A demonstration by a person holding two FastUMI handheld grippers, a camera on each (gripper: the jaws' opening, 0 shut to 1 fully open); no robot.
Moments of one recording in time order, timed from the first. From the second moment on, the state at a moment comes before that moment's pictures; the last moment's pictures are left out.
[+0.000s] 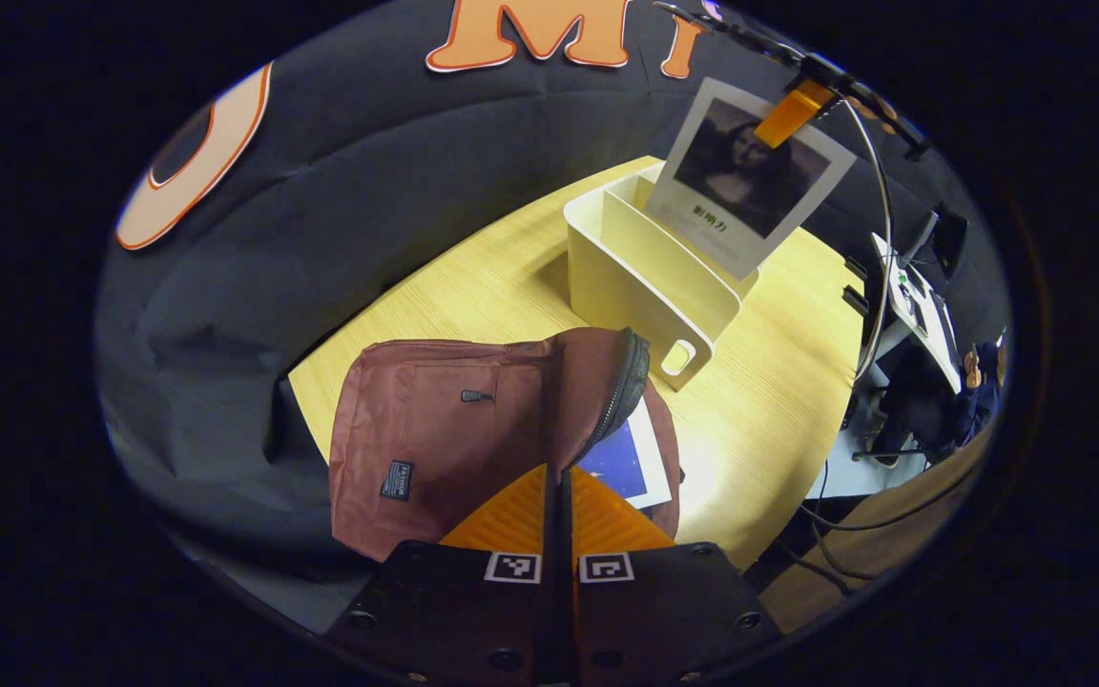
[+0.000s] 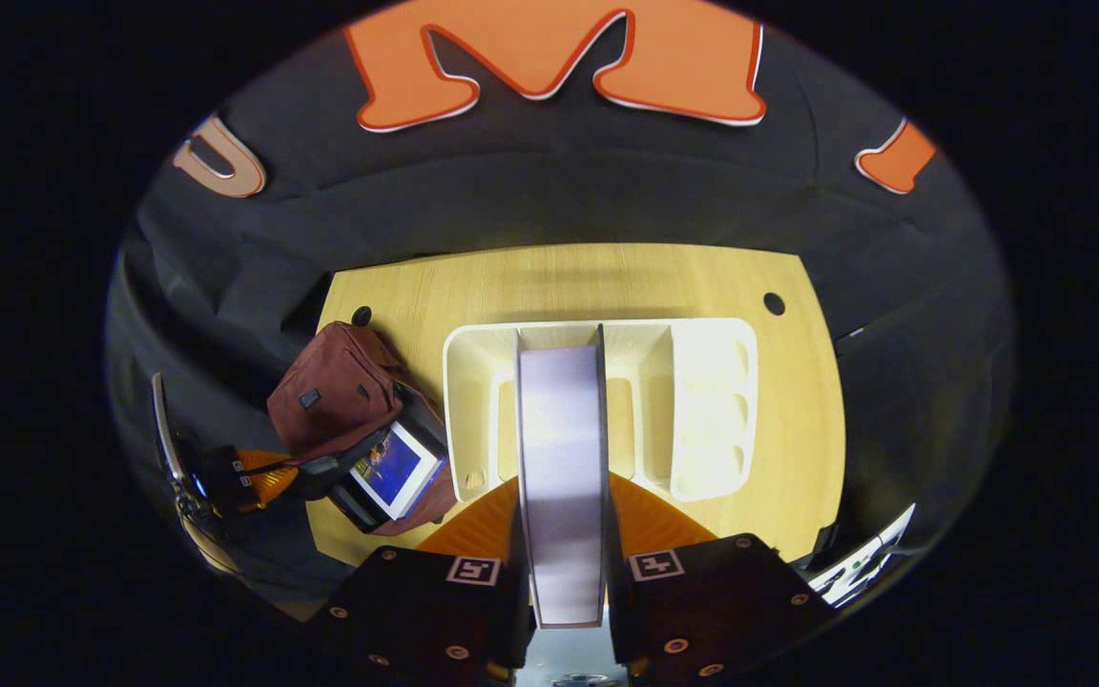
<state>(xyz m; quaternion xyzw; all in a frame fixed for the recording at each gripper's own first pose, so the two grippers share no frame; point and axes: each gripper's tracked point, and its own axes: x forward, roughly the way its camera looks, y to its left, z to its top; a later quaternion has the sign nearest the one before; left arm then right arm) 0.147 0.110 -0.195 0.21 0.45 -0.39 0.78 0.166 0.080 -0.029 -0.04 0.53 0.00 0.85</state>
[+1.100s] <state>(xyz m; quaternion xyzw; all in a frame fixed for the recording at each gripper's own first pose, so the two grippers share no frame) 0.135 0.112 -0.182 0.22 0.42 -0.38 0.79 0.036 0.199 -0.105 0.30 0.44 0.13 0.84</state>
